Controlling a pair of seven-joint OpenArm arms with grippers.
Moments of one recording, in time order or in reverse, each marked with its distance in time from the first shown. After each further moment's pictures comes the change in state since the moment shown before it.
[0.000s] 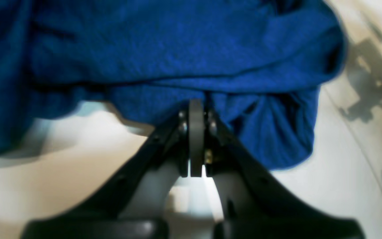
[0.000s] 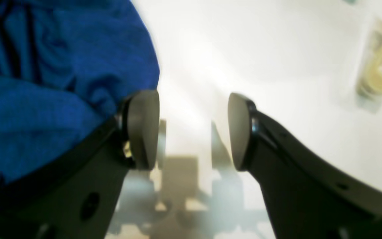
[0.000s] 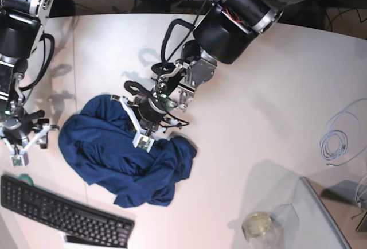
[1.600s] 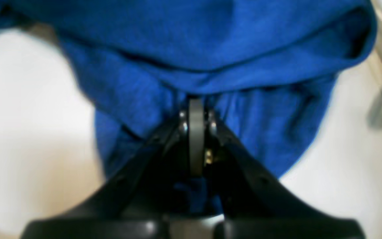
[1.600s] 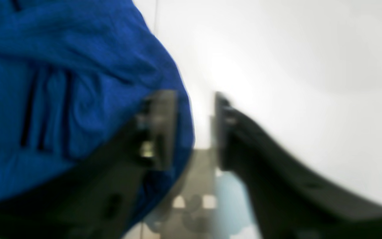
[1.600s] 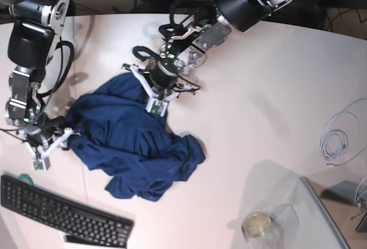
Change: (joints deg) left arm 11.9 -10.0 10.2 17.1 -6.8 16.5 -0.3; right arm 4.3 -4.8 -1.2 -6.8 -0.4 0.2 -0.8
